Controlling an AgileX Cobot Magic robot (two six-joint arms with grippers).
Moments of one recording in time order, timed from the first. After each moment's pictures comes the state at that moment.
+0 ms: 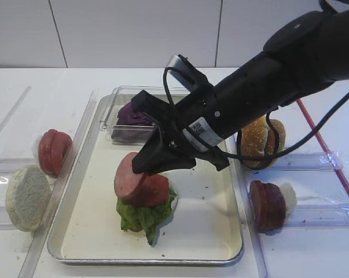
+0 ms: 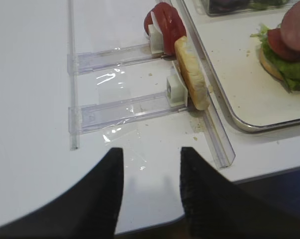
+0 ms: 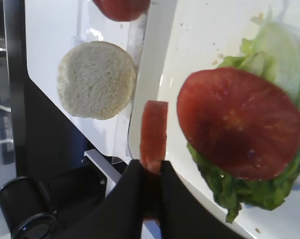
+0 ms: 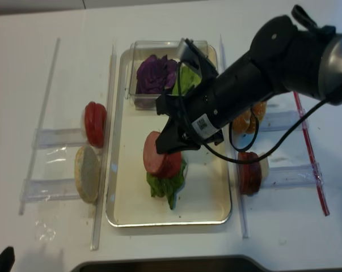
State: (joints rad) left arm -0.09 -0.02 -0.48 -0.03 1.18 0.08; right arm 0.51 1.73 -1.08 1.17 0.90 -0.44
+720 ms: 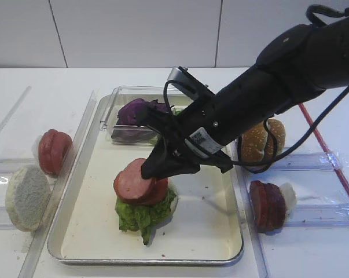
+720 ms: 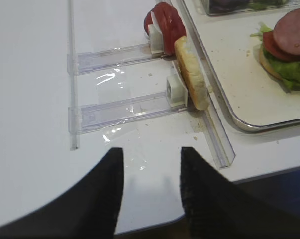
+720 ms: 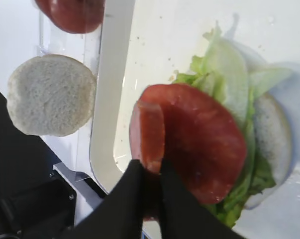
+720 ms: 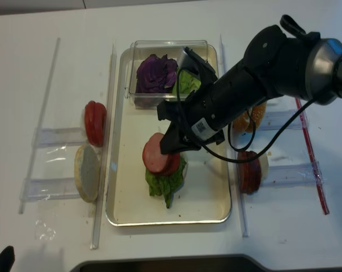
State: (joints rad) left arm -0.09 -0.02 -0.48 -0.03 1.18 0.08; right arm 0.50 1.78 -1.08 1.13 0.83 -0.46
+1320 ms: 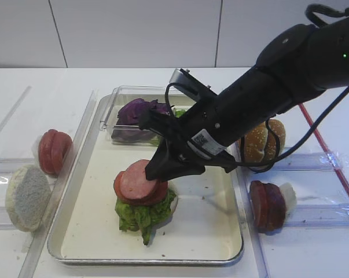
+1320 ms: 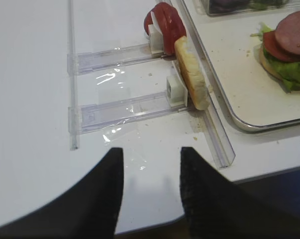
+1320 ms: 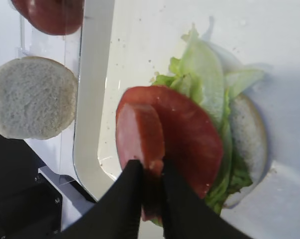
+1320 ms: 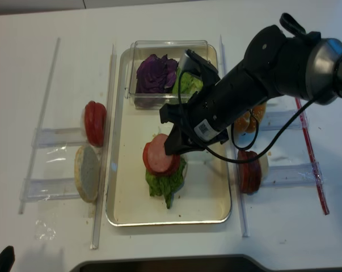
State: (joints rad) left arm -0.09 -0.02 -0.48 -0.03 1.18 0.08; right arm 0.50 1.78 -1.08 1.08 0.82 -0.42
